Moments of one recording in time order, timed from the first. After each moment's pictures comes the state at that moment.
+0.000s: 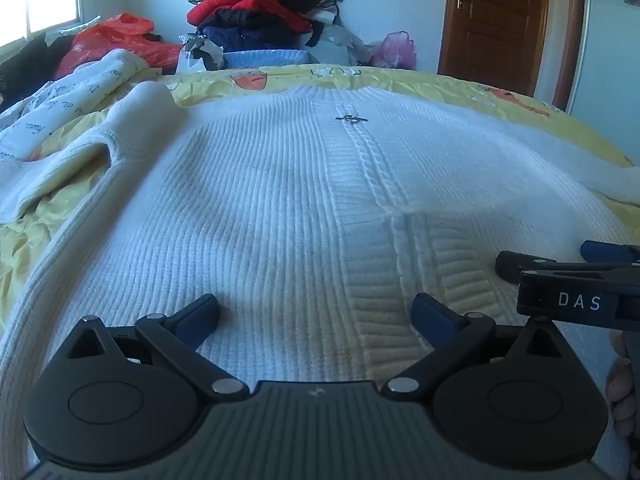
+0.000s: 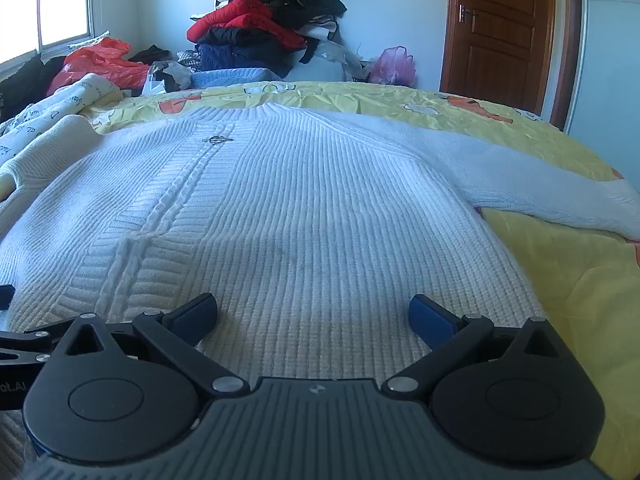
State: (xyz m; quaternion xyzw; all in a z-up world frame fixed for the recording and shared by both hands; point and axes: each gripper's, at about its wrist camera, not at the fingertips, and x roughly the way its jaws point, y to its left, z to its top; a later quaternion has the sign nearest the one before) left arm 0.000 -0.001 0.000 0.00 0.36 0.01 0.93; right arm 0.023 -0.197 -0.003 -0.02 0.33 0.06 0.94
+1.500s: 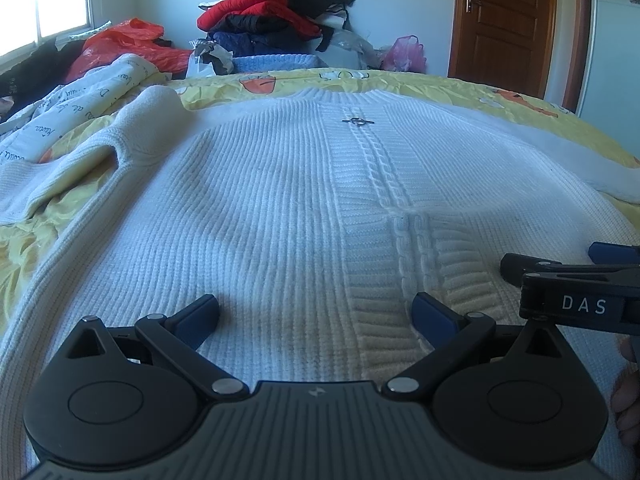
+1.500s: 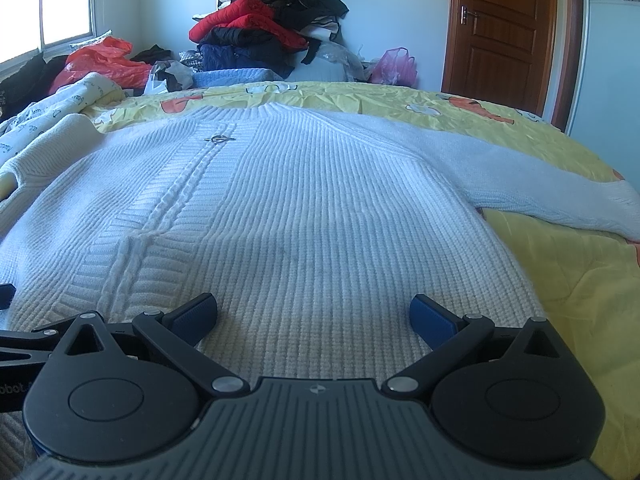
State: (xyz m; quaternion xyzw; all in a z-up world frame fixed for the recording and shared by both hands) left arm -0.002 -0.007 -0.002 0.00 0.35 0.03 0.94; right arm 0.021 -0.197 -0.003 -0.02 0.33 0.06 0.94
